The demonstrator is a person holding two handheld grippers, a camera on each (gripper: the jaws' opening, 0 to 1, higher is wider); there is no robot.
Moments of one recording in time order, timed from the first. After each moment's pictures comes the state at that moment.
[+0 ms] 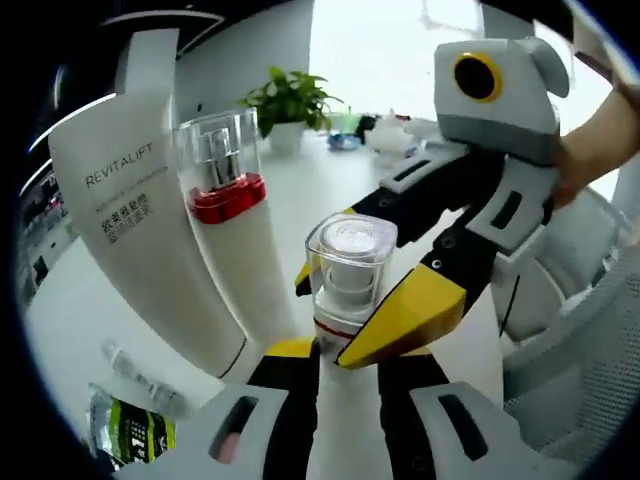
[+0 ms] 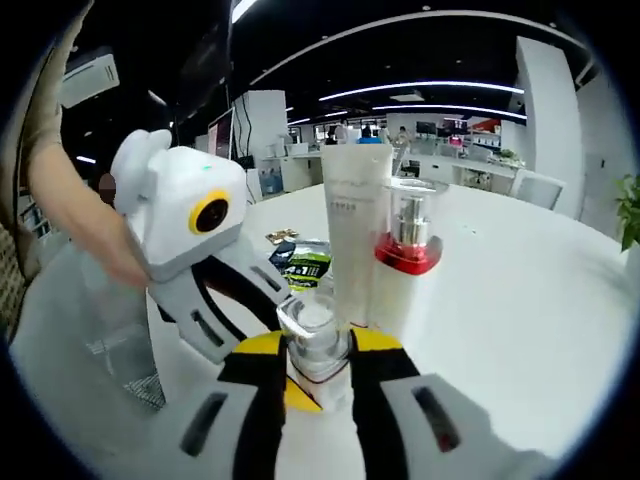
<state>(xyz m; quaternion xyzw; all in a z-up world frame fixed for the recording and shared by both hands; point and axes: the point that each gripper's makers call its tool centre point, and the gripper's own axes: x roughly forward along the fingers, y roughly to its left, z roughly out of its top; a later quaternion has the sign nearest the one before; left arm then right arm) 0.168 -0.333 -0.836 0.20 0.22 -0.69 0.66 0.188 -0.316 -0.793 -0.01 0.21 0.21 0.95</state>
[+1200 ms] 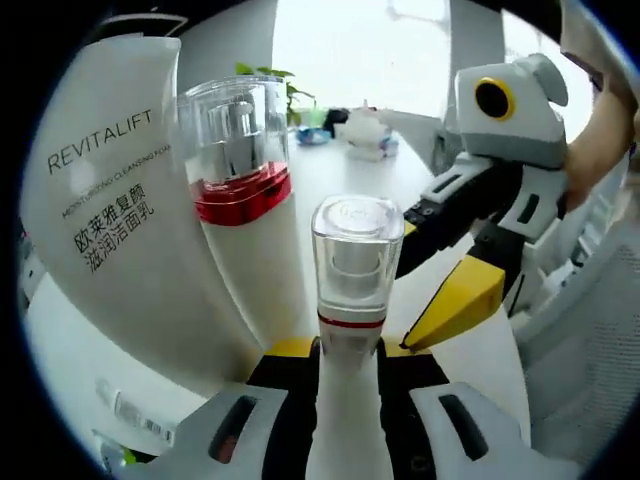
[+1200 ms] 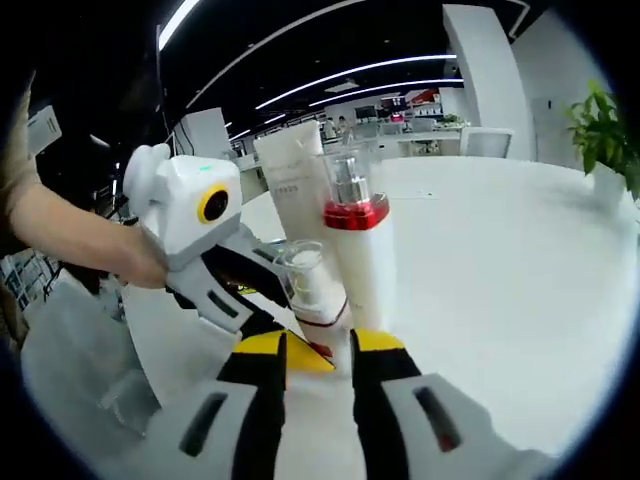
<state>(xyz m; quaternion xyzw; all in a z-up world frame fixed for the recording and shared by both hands) 0.182 -0.342 -0.839 0.22 0.21 -0.75 0.59 0.175 -0.333 -0.810 0.08 0.23 0.11 0.96</state>
